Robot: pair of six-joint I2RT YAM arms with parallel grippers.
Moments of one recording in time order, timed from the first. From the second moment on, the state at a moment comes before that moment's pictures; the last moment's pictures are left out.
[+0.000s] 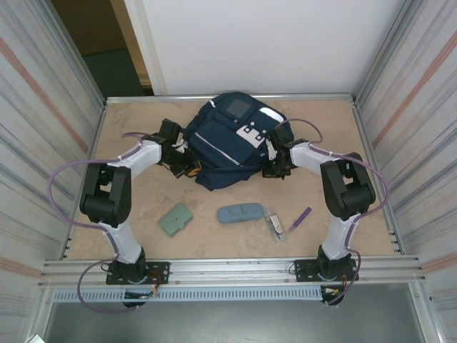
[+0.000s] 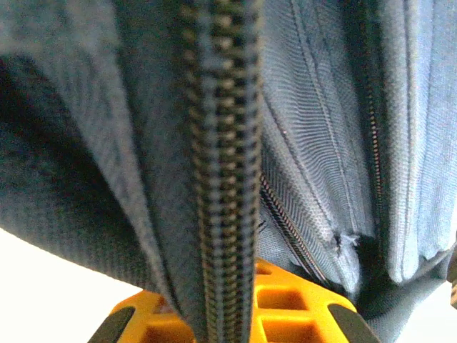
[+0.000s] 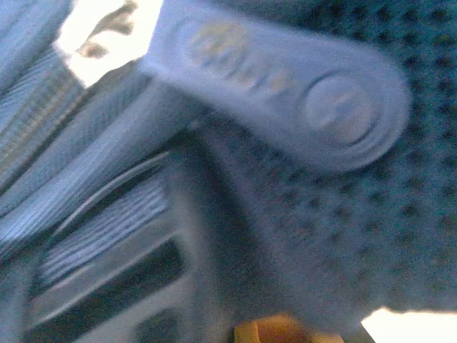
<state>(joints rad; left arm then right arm) -0.27 1.79 1.21 -0.64 0.49 -0.69 0.36 1.86 1.16 -0.56 -0.17 0.27</state>
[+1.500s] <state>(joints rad) -0.36 1.99 1.69 -0.81 0.30 -0.84 0.26 1.70 1.24 -0.61 -0.22 -0.04</state>
